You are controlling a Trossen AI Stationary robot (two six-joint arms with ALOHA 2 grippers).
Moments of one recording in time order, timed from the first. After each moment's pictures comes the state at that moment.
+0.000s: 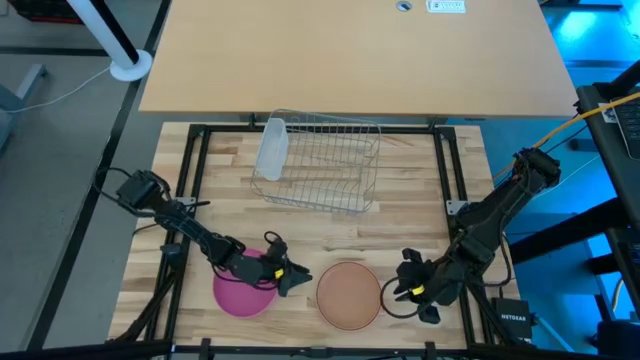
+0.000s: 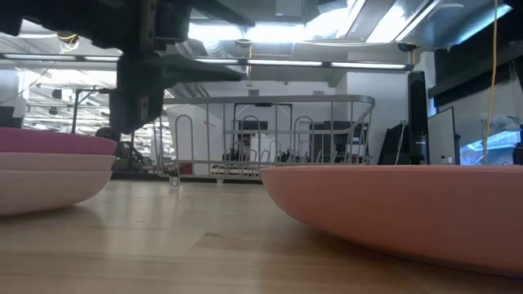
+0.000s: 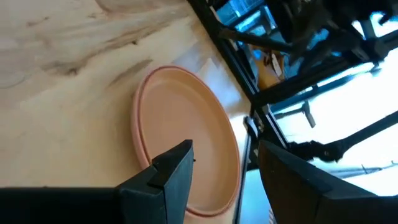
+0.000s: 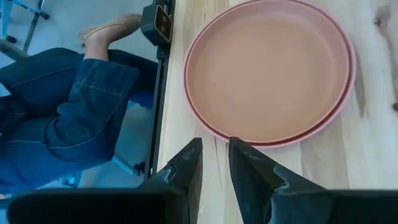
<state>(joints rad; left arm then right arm) -0.56 1.73 0.72 0.69 -0.51 -1.18 0.84 1.28 0.95 -0.52 0.18 0.80</state>
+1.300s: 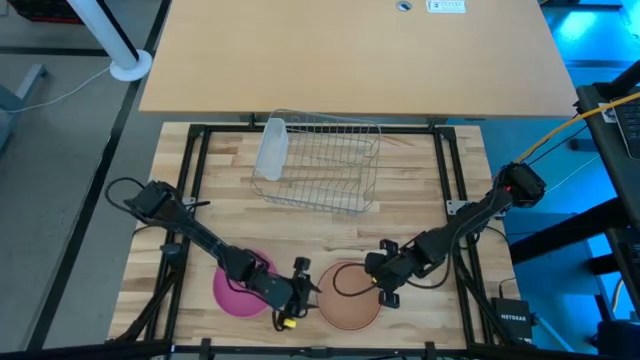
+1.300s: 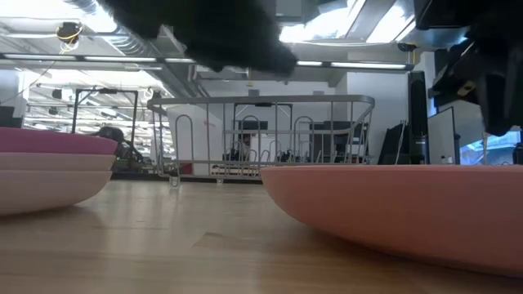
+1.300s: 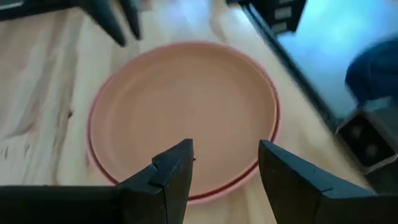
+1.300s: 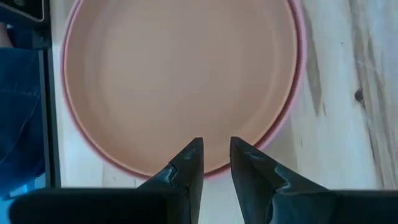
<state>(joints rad) -0.56 1.88 1.10 0.17 -0.31 -0.09 0.59 1.55 0.95 -0.49 0.05 0.72</state>
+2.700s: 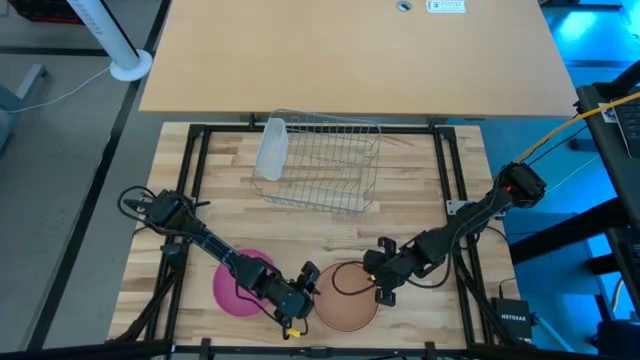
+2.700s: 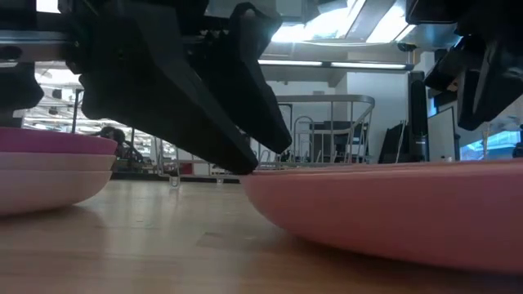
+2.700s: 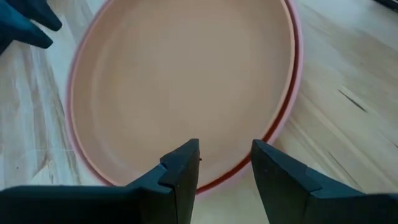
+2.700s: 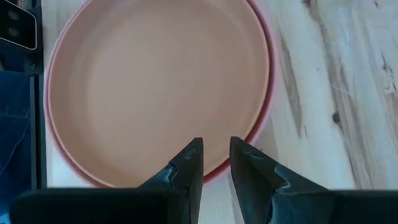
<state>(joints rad) -0.56 2.00 1.23 -0.07 -0.34 0.30 0.58 1.55 0.95 -0.47 0.13 0.73</state>
